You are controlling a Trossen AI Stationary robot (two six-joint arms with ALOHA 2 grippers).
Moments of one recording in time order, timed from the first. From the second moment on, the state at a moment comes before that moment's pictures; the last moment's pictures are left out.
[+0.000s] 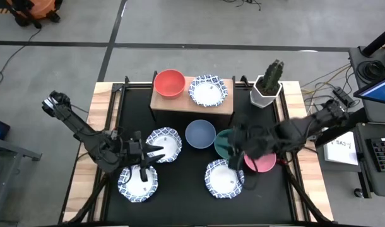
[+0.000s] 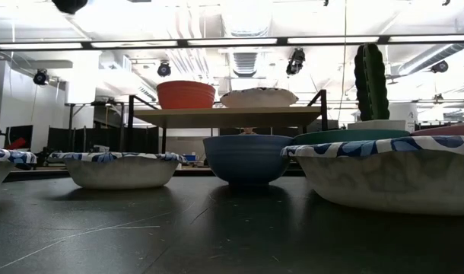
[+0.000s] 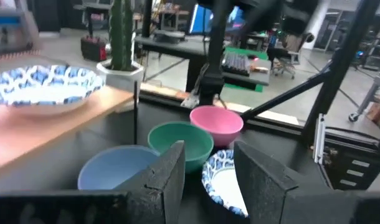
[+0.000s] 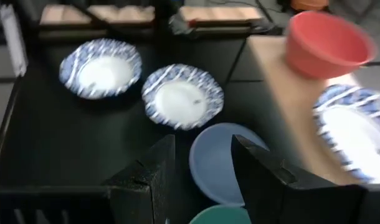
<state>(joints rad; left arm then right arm) -0.73 1.05 0.68 0.17 -0.97 -0.36 0.43 1.40 1.52 -0.82 0.55 0.33</state>
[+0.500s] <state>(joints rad) -0.59 1.13 0.68 0.12 -0.79 -0.55 0.47 1.16 0.91 -0.12 0.48 0.06</state>
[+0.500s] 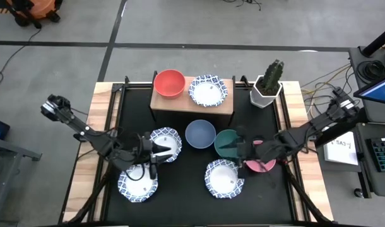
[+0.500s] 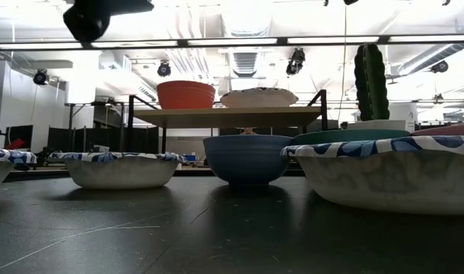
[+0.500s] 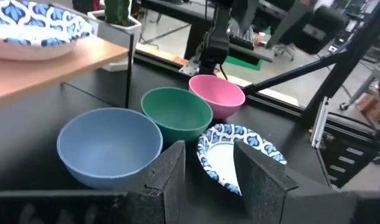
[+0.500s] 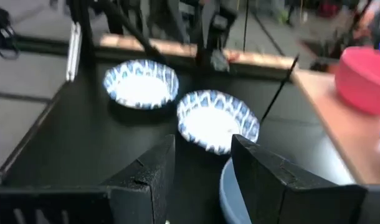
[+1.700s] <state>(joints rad) -0.42 1.75 1.12 -0.80 -0.37 -0.74 0.43 0.74 0.59 0.03 0.38 -0.06</state>
